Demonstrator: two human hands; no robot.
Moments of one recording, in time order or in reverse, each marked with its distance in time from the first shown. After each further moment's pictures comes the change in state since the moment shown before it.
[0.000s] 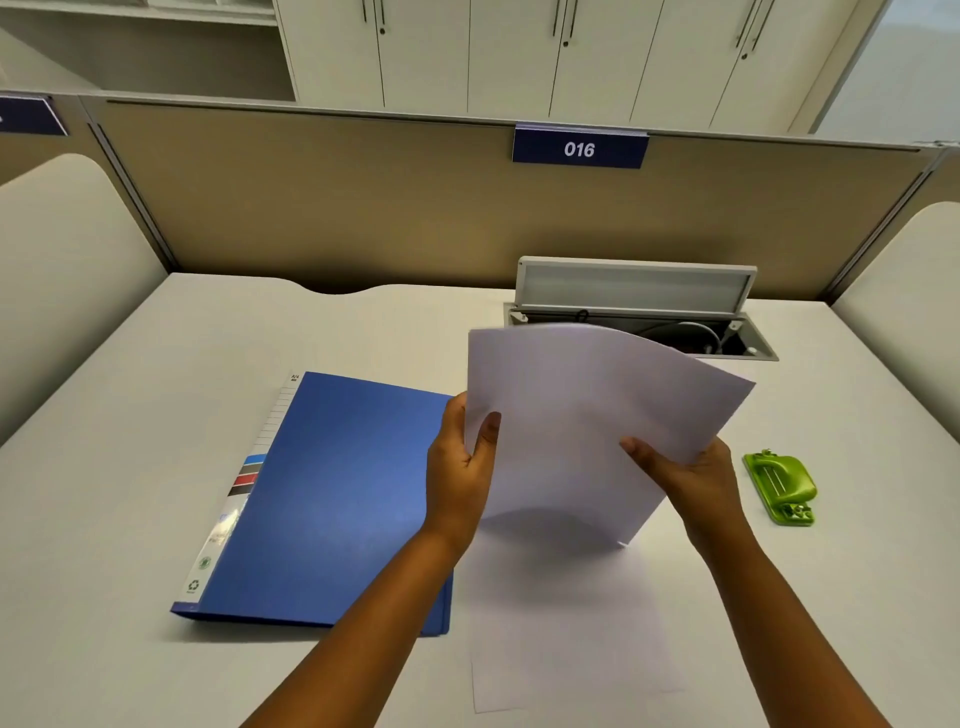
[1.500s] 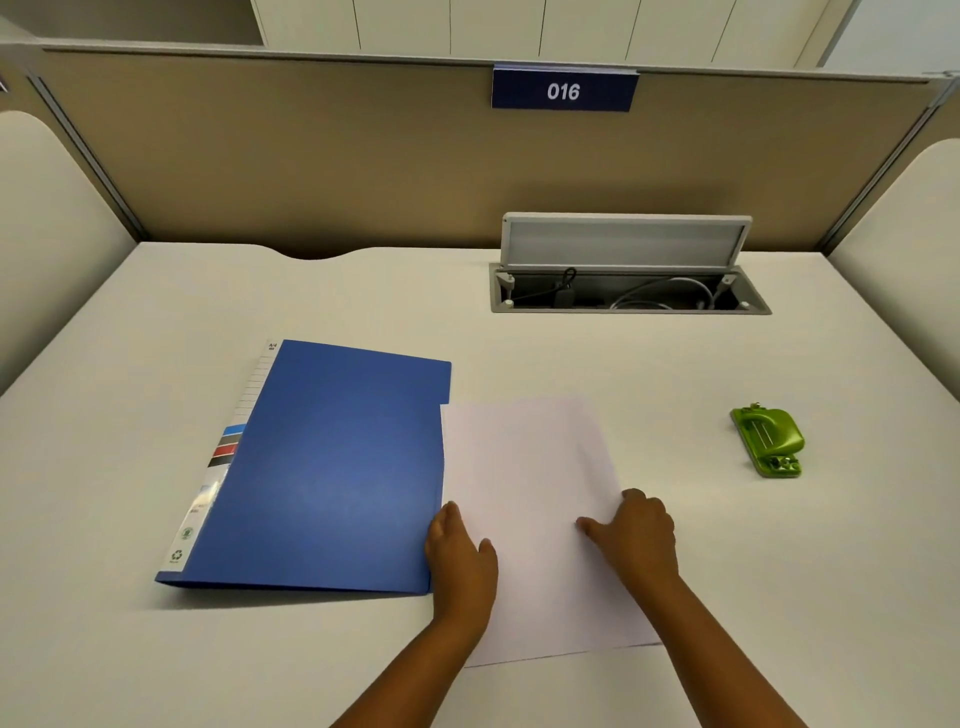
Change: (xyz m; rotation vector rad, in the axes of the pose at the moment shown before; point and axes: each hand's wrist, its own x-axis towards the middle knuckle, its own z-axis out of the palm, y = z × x) left_hand -0.094 -0.066 0.021 0.619 -0.094 -0.632; right_hand -0.054 0.092 0.012 -1.081 -0.054 0.603
